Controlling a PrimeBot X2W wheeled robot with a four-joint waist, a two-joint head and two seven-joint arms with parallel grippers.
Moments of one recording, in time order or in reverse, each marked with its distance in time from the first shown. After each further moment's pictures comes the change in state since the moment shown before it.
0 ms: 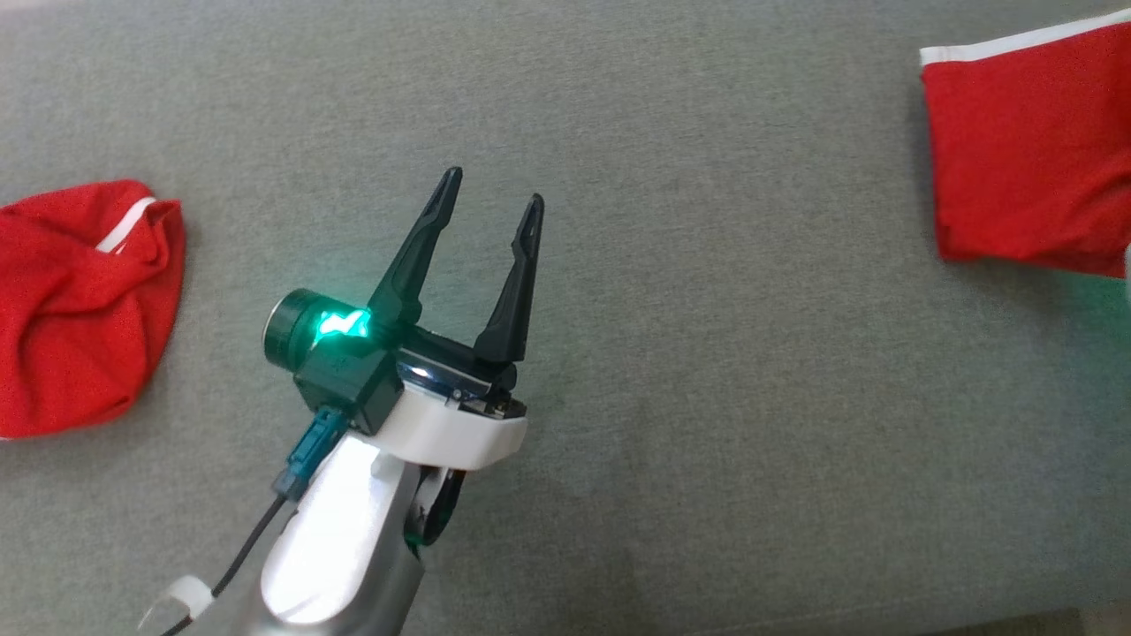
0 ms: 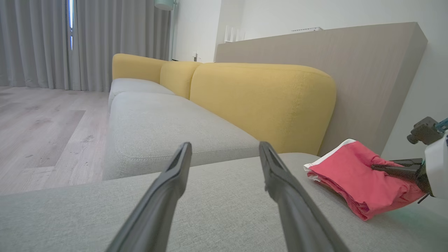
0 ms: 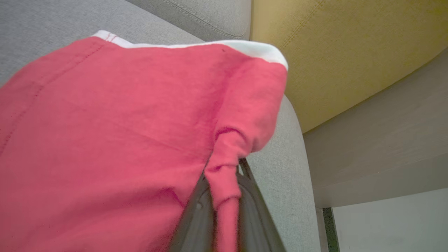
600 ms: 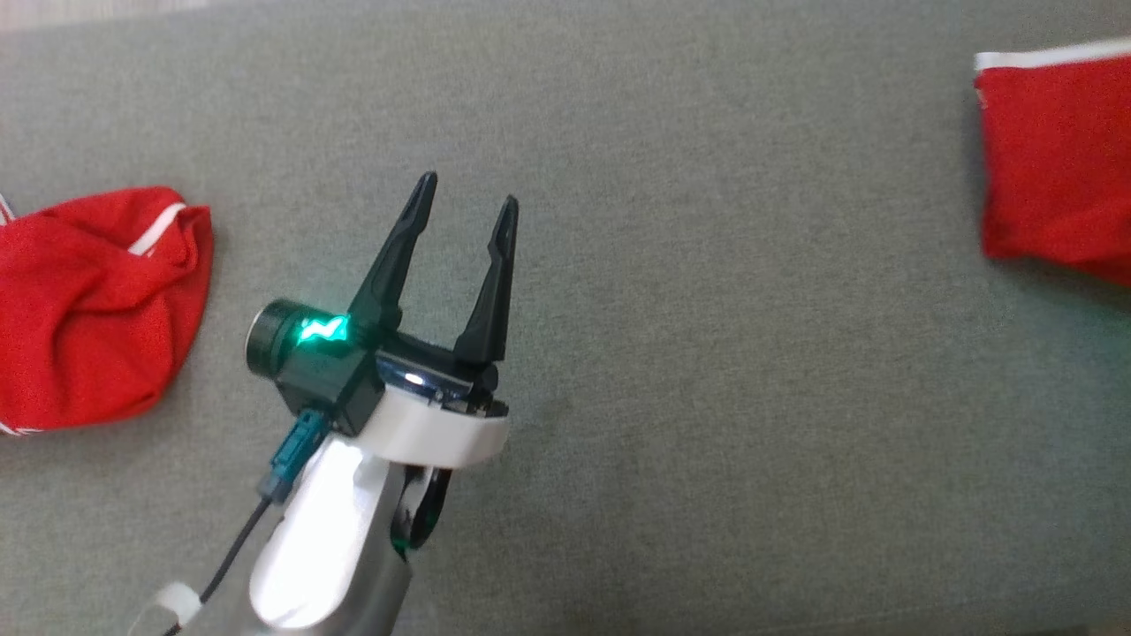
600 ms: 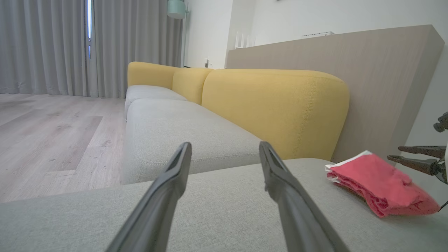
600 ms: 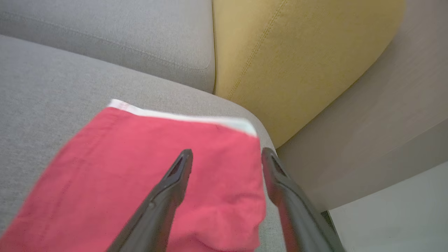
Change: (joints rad) left arm 0.015 0.000 0.038 0.012 0.001 -0.001 0.000; right arm -0.055 0.021 -0.132 0.132 -0.001 0.000 -0.095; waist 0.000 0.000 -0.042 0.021
